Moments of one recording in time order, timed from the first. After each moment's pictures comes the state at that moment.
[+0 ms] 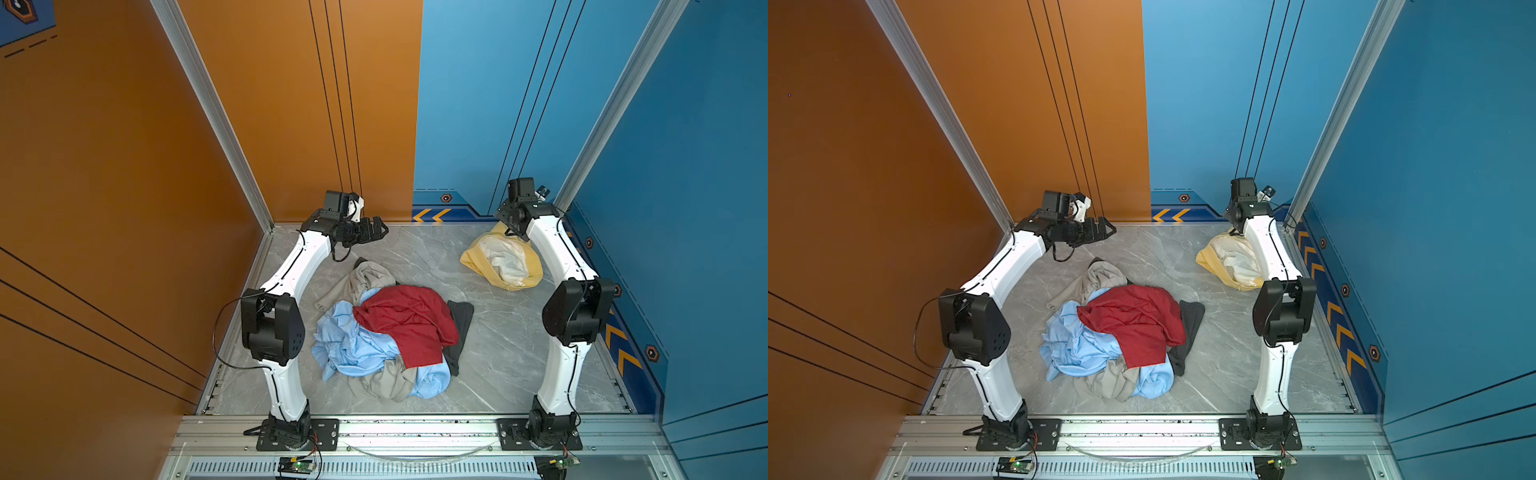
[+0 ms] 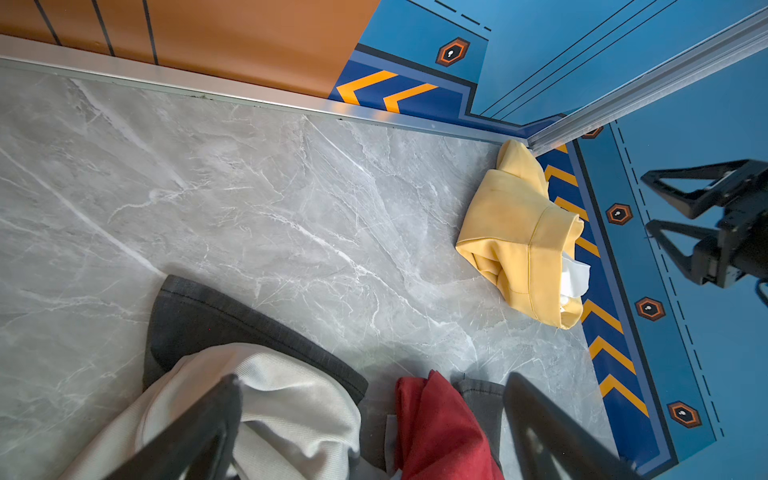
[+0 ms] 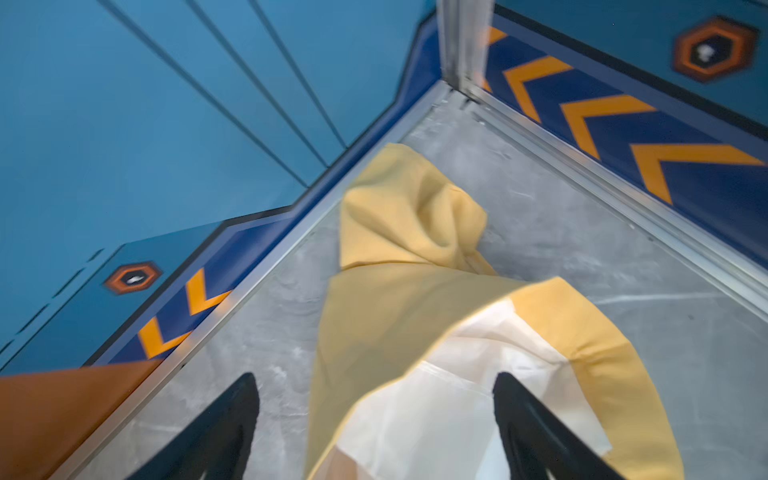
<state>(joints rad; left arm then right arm) -0.22 1.89 1.78 -0.62 0.40 -0.39 0.09 2.07 2.09 -0.79 0.30 0.70</state>
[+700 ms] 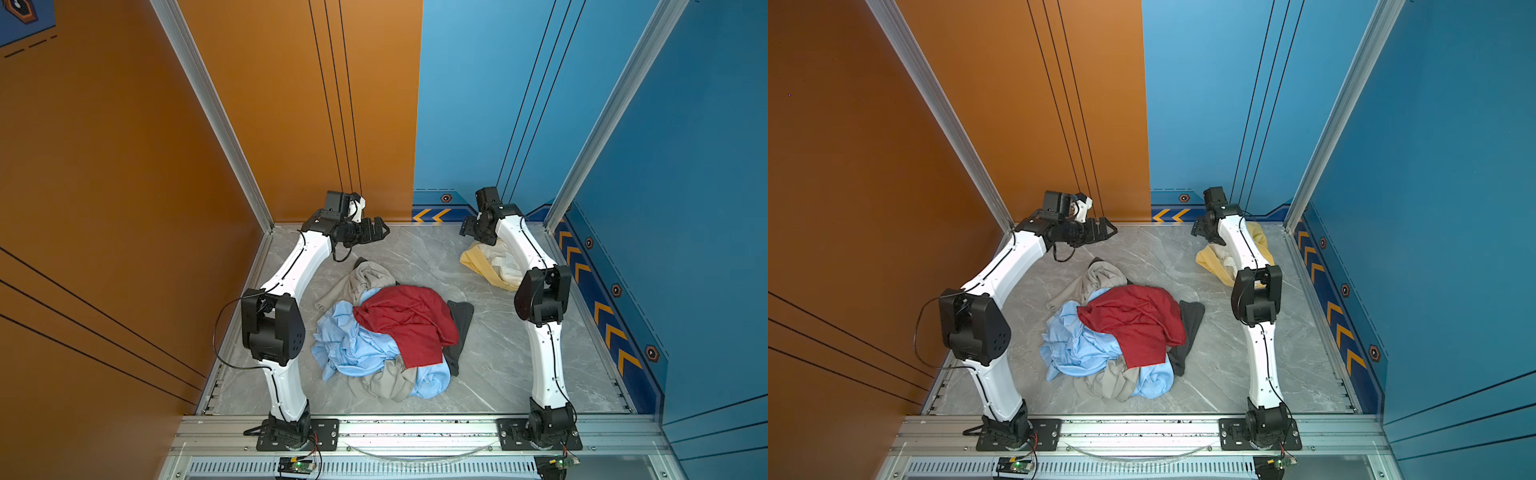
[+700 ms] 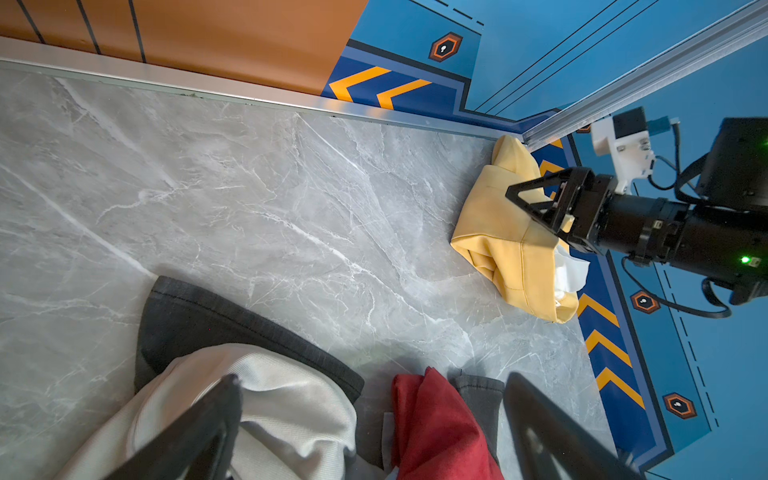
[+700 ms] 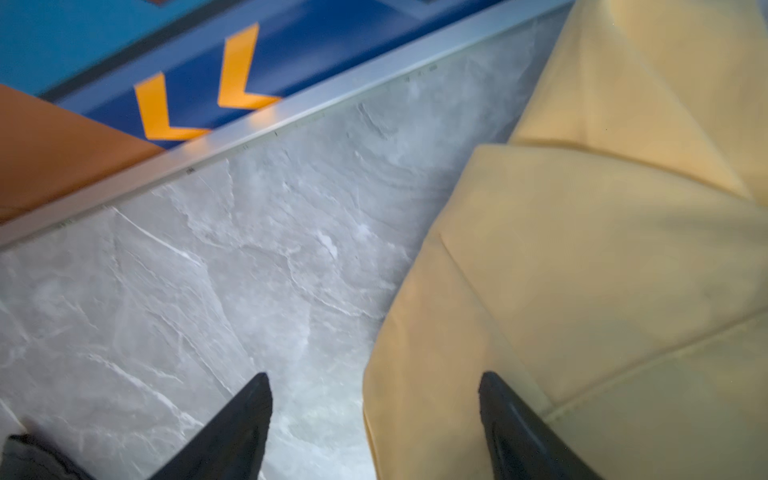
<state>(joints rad) -0.22 1.89 1.78 -0.62 0.41 -0.38 0.16 2.35 2.28 -0.96 0.05 0.47</state>
